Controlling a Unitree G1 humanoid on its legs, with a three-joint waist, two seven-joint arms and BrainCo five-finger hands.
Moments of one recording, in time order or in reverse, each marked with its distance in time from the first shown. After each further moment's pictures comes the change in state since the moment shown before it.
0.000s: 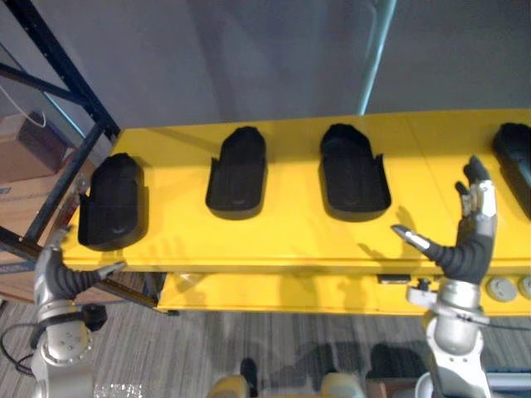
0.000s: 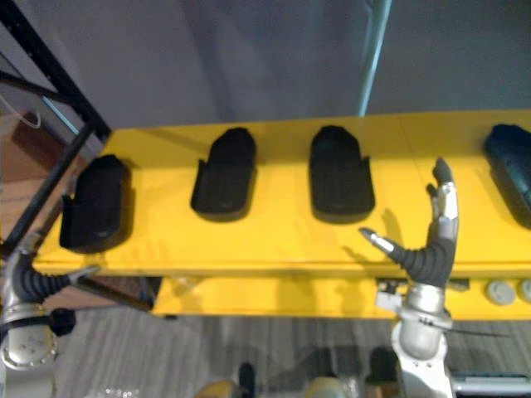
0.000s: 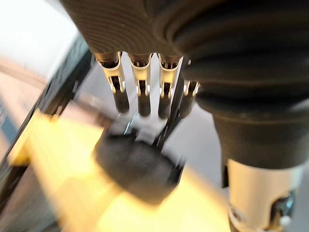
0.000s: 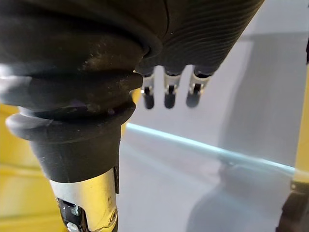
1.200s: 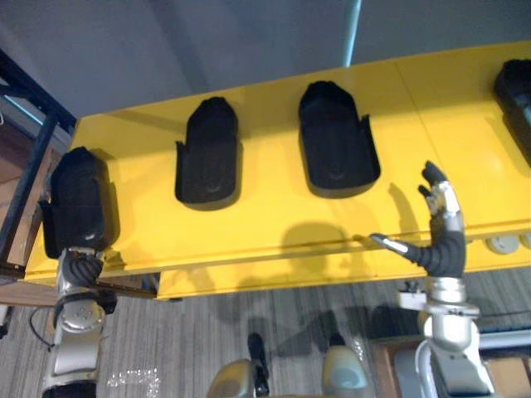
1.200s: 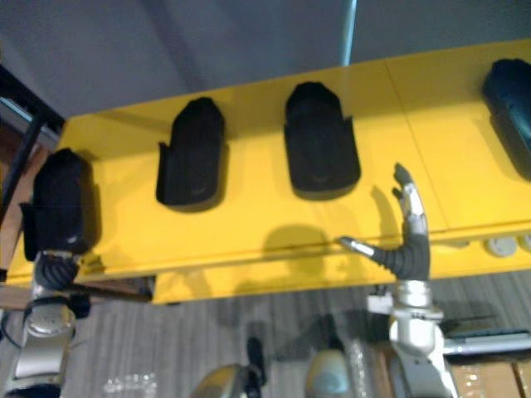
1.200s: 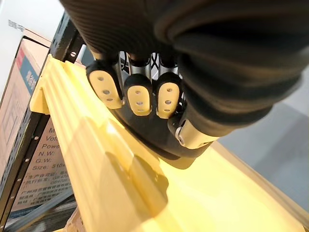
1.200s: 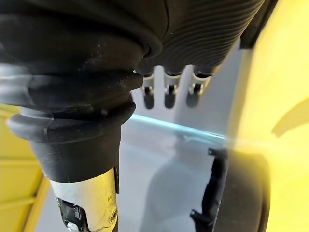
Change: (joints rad) left arm -0.195 0.062 -0.084 0.312 -0.195 0.016 0.238; right arm 0.016 -0.069 0.088 0.030 0.065 0.008 0.066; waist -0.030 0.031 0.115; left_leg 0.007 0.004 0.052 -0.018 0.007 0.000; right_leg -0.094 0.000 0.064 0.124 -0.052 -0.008
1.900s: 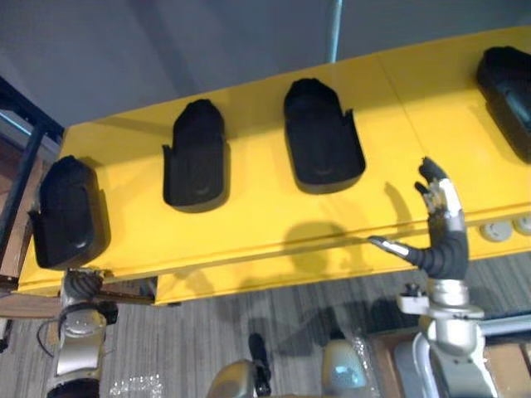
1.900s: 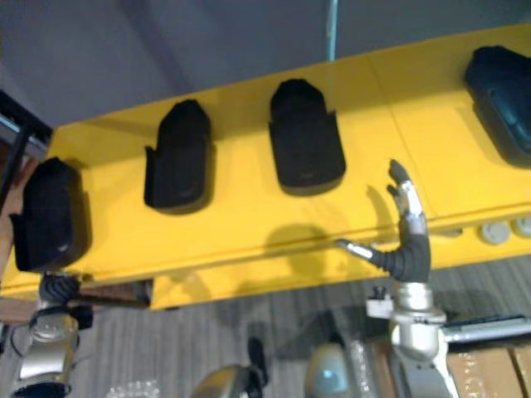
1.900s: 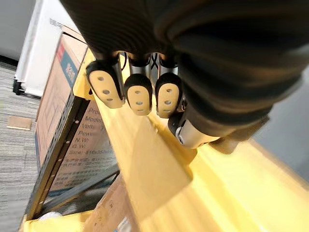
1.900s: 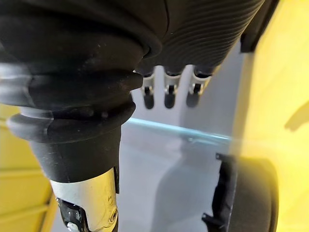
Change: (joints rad) left arm -0.048 -0.037 0.042 0.186 -0.094 0.011 0.076; right arm 0.022 0.007 0.001 -0.080 0.037 0.001 0.066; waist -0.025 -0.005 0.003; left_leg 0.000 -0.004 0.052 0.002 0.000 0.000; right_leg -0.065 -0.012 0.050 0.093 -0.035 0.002
